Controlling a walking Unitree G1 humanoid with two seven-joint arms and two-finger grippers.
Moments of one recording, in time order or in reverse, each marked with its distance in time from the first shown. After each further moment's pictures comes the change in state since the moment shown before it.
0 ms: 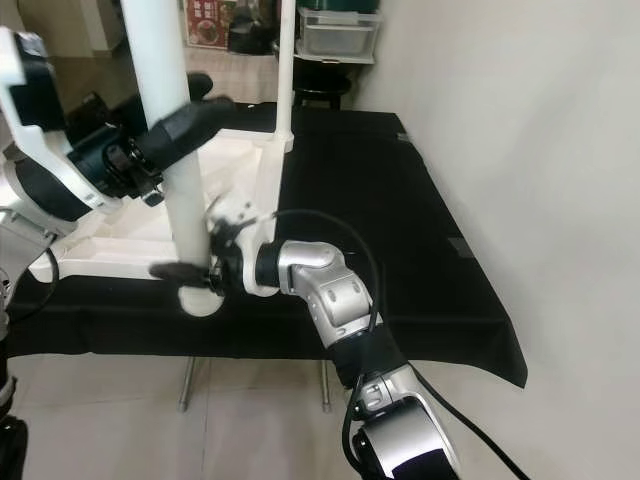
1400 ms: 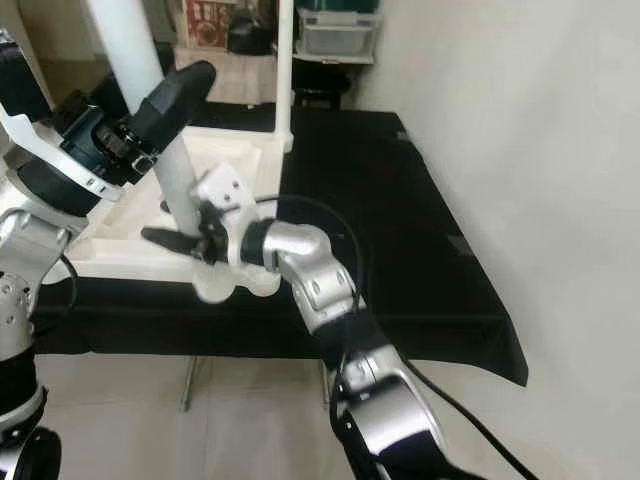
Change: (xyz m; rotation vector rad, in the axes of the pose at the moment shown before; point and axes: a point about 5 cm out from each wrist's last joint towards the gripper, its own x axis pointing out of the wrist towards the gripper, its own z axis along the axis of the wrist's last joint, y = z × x) left arm -0.032 0.019 -0.017 -0.066 -0.061 0.439; right arm 0.013 -0.038 0.021 -0.168 -0.001 -0.282
